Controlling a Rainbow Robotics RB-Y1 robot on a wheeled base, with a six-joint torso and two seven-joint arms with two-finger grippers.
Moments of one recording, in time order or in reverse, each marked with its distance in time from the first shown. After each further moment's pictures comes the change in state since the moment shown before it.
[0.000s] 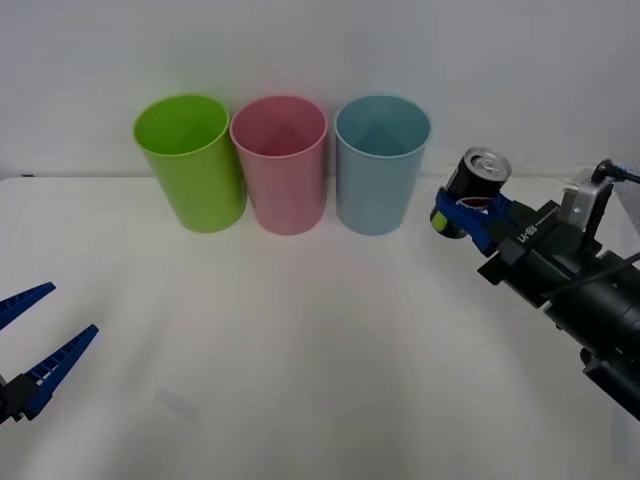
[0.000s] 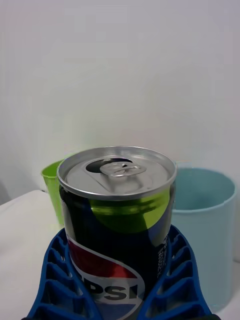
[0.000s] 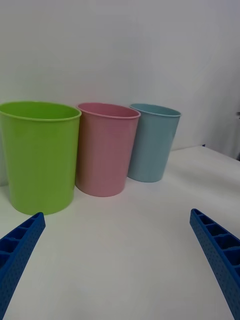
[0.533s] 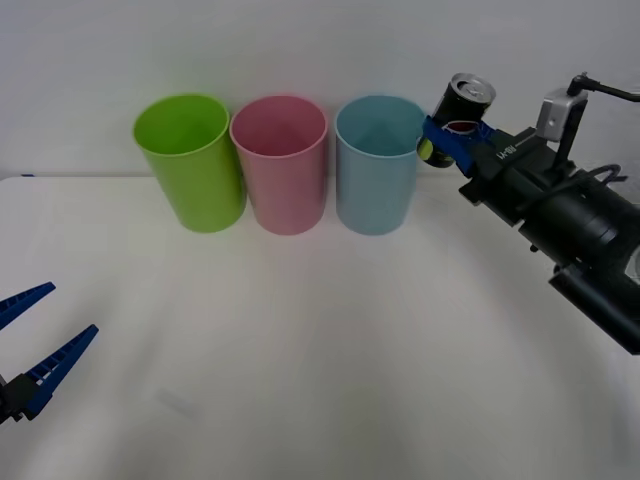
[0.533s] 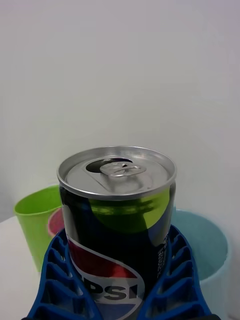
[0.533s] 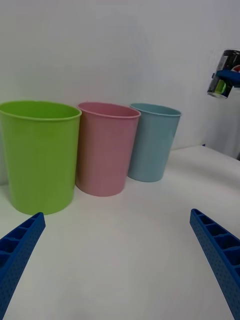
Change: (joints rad) right arm -0.313 0.020 0.013 0.218 0.092 0.027 -0.115; left arm 0.000 0.000 0.000 0.000 0.000 0.000 0.000
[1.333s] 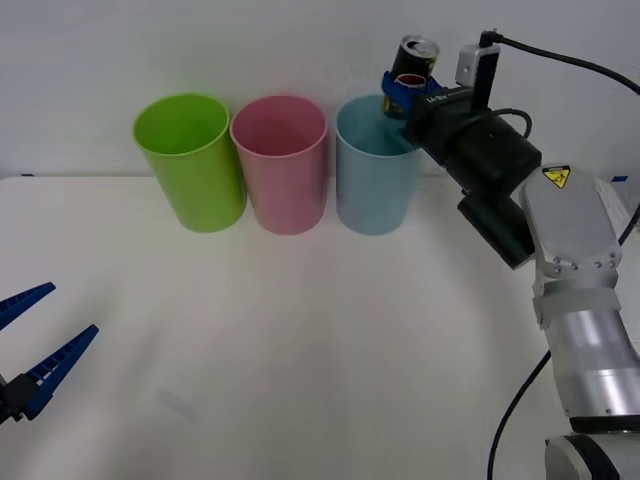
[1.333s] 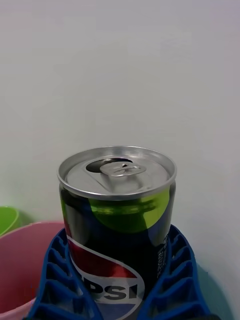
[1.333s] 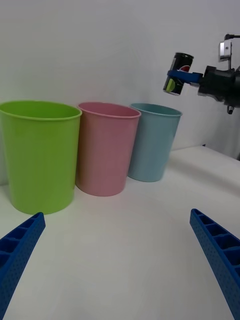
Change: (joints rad) right arm -0.360 0.312 -0.122 0.415 0.368 0.041 0.010; left arm 0.000 0.000 0.000 0.000 0.000 0.000 0.000
